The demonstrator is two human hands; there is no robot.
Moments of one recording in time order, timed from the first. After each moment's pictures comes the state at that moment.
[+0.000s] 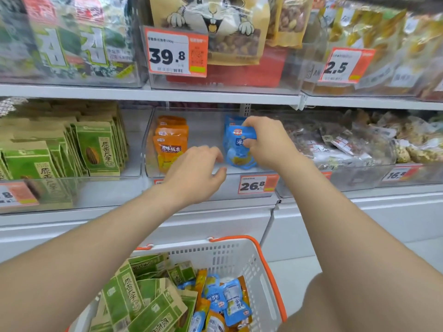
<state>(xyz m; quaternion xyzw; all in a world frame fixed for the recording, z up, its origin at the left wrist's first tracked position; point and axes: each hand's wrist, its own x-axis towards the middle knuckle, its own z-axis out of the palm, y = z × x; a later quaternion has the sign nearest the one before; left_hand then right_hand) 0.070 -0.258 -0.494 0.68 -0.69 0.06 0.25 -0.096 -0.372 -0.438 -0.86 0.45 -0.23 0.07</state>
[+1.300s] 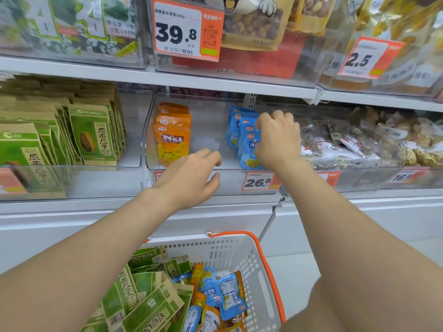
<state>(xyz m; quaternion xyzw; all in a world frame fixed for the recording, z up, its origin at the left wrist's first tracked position) 0.094 -0.256 -0.527 0.63 -0.74 0.06 0.24 -0.082 -0.399 -0.471 -0.83 0.51 -0.18 -0.14</state>
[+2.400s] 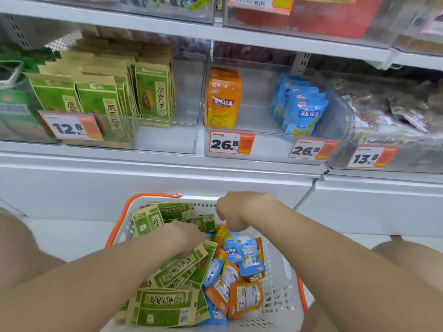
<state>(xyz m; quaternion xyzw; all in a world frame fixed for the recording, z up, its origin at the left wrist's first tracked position) 0.112 -0.118 -0.679 0.61 -0.68 -0.25 -0.32 -0.006 -0.219 -0.589 -0.91 0.23 0.35 0.05</state>
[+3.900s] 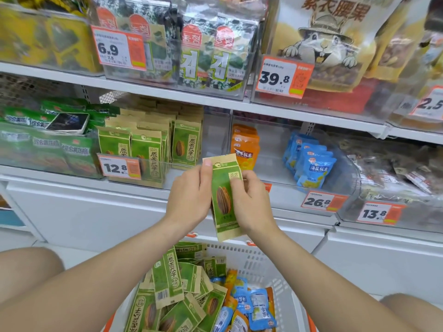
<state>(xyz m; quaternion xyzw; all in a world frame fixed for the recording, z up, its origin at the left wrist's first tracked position) 0.148 -0.118 -0.518 0.75 -0.43 -0.01 0.51 0.031 -0.195 -0.519 -0.74 0.36 -0.38 0.43</state>
